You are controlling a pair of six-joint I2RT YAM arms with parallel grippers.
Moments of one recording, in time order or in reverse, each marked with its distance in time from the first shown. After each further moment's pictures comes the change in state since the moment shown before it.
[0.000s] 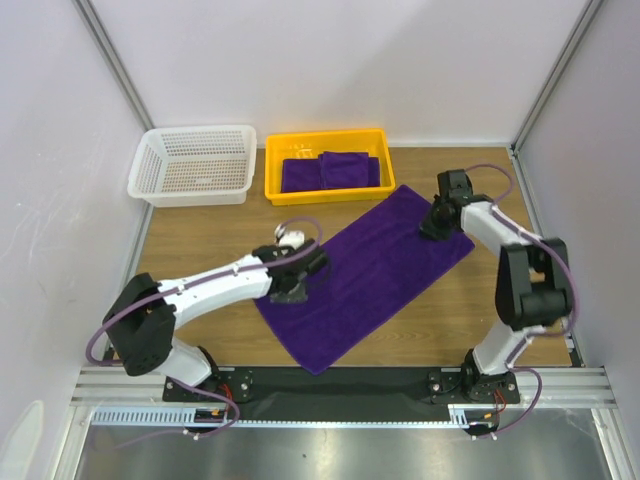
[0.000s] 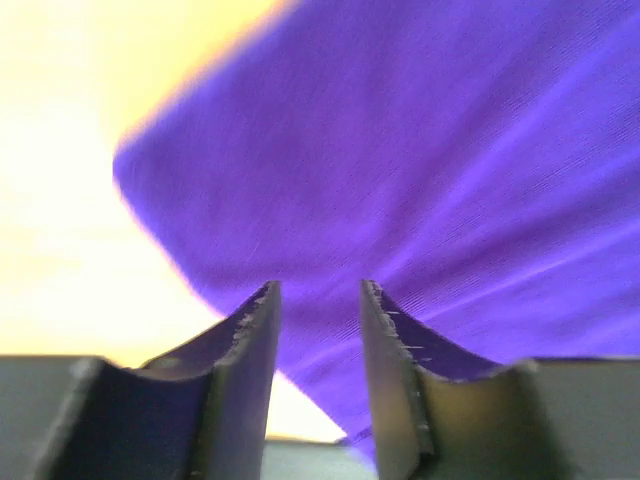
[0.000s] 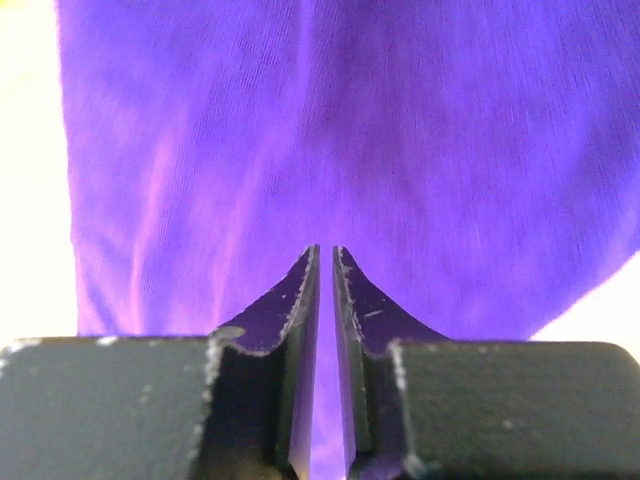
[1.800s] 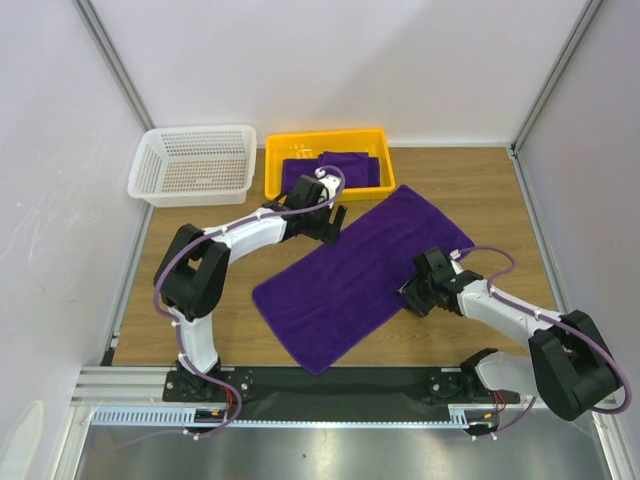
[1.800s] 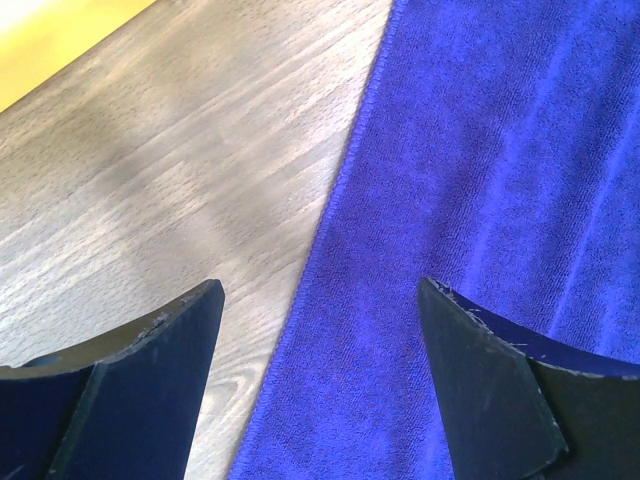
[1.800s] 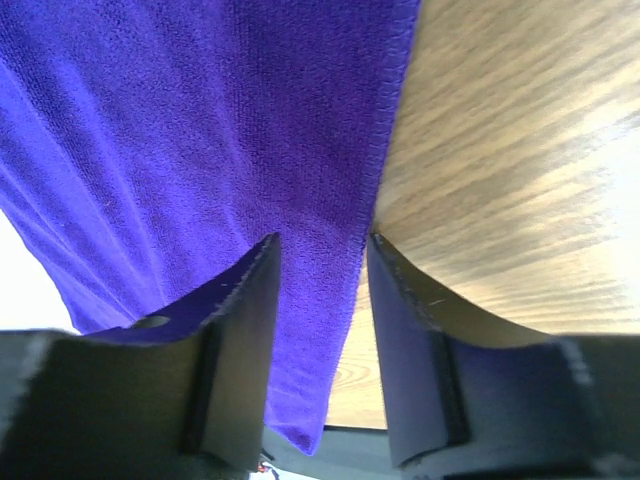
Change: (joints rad) left arm 0.319 0.409 0.334 0.612 0.451 0.774; right arm 0.356 -0.528 -0.650 0.070 0.101 0.642
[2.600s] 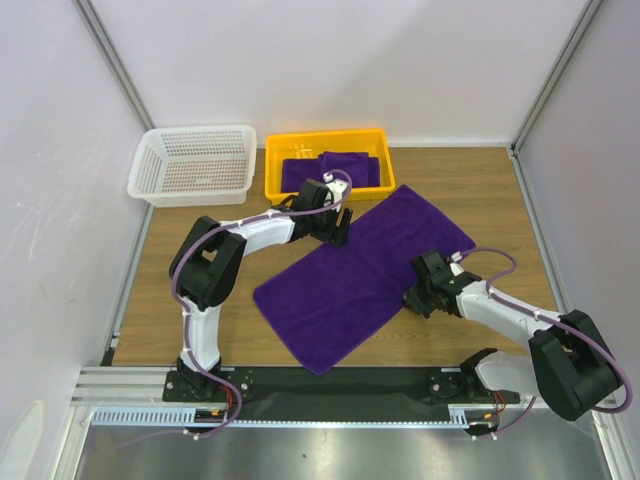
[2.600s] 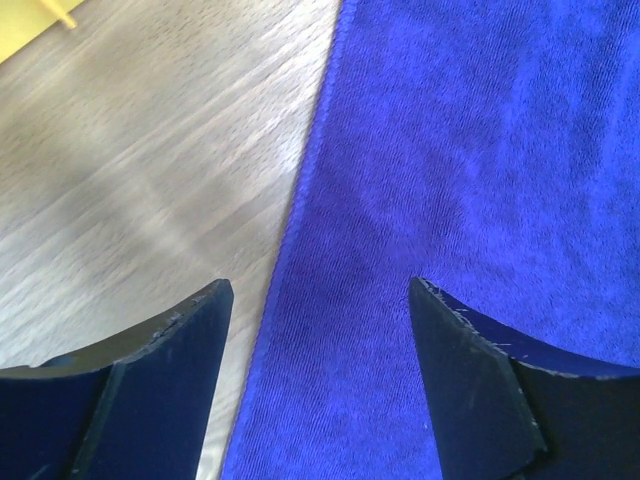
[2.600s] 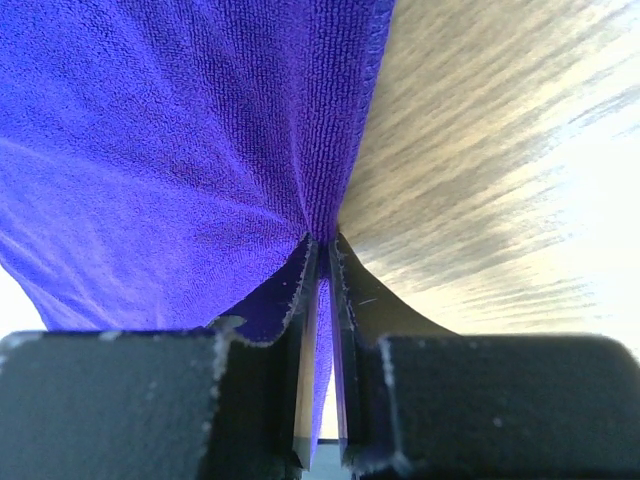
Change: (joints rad) left arm 0.003 0.109 0.014 0.115 0.114 -0.012; right arm 0.023 0.005 -0.006 -0.020 0.055 0.022
